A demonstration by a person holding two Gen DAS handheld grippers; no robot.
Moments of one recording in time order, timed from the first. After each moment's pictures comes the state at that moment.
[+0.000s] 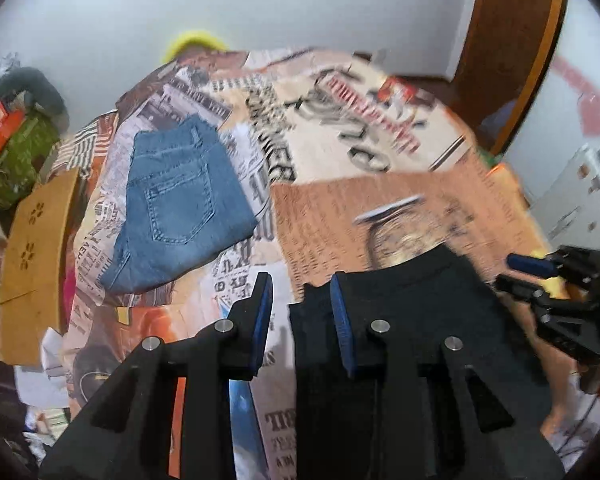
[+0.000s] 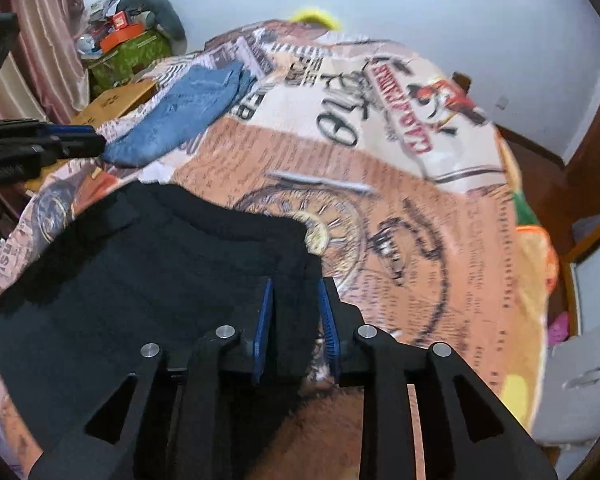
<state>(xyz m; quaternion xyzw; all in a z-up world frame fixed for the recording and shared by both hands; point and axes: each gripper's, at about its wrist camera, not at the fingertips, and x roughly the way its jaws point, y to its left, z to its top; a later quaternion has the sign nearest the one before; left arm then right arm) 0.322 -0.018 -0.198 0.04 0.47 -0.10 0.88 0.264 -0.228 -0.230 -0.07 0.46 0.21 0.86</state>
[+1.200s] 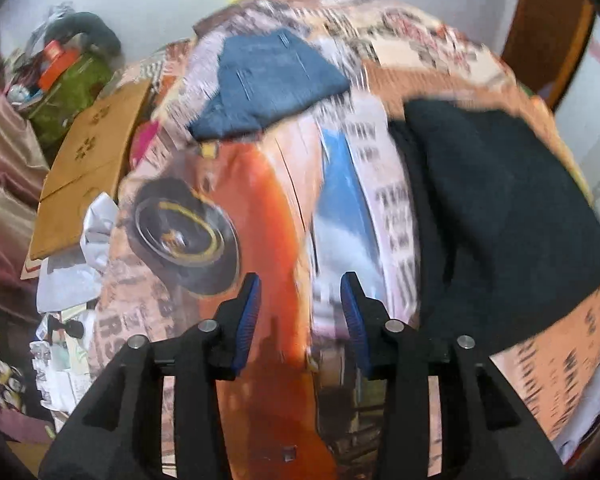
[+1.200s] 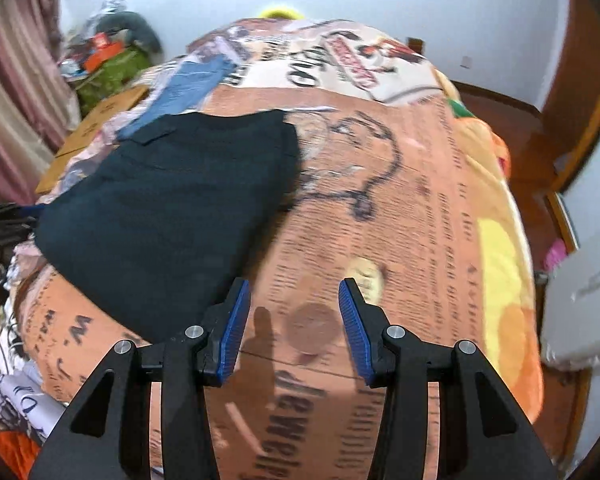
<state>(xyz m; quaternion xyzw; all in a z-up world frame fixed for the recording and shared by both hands) 0.177 0.070 -0.250 0.05 0.51 0.00 0.86 0.146 -0.284 -0.245 0.00 0.48 0.15 0.86</state>
